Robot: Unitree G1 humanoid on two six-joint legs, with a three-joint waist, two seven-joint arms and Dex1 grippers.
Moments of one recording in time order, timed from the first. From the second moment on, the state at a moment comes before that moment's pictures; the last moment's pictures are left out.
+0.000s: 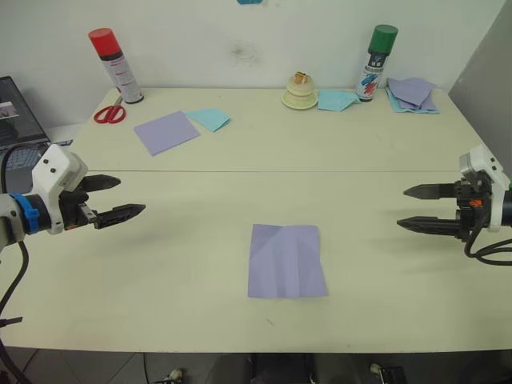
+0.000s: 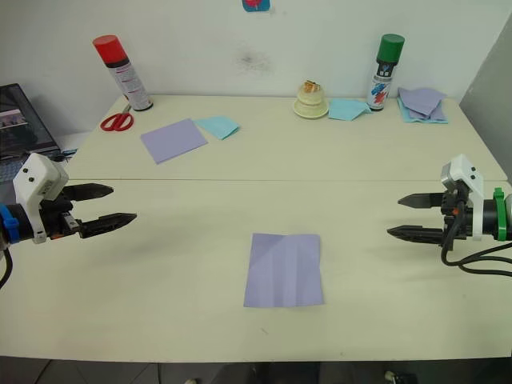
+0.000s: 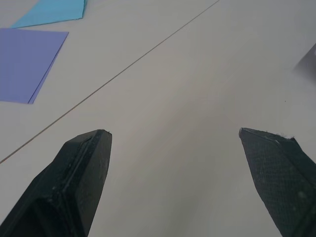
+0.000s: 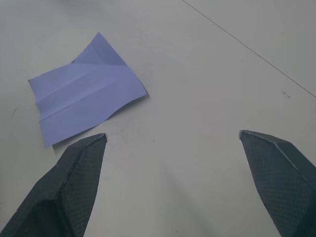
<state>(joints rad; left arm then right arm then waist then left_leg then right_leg) -0.24 1.10 0.36 0.06 -0.44 0.52 -1.10 -0.39 -1.10 -0.18 0.00 0.53 0.66 1.33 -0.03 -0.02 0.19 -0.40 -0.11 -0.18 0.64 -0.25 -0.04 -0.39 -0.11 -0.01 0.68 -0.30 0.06</state>
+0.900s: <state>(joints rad) -0.35 1.02 0.32 -0.01 -0.48 0.64 -1.05 -0.36 -1.06 -0.20 -0.04 0.53 0.70 1.24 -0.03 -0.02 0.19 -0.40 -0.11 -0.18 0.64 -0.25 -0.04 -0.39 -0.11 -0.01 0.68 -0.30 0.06</state>
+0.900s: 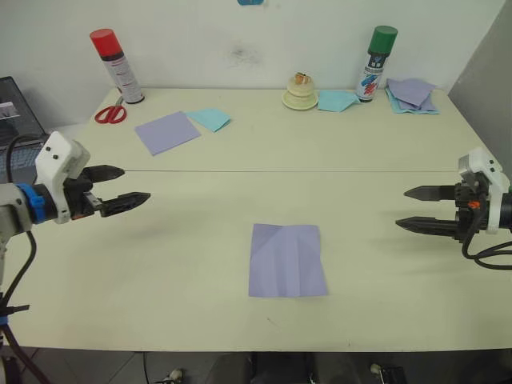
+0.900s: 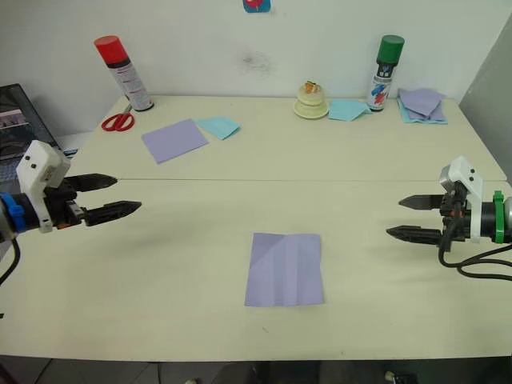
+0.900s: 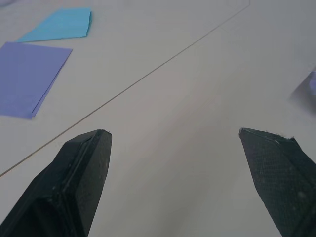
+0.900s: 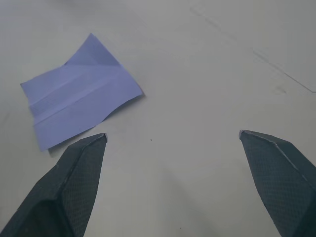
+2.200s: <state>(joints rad) -0.30 0.53 -0.35 -0.08 -0.20 0.40 -0.87 -0.32 -0.70 0.11 -0.04 0.15 0.34 0.85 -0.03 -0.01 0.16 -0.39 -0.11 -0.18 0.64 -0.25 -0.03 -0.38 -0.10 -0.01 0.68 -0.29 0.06</state>
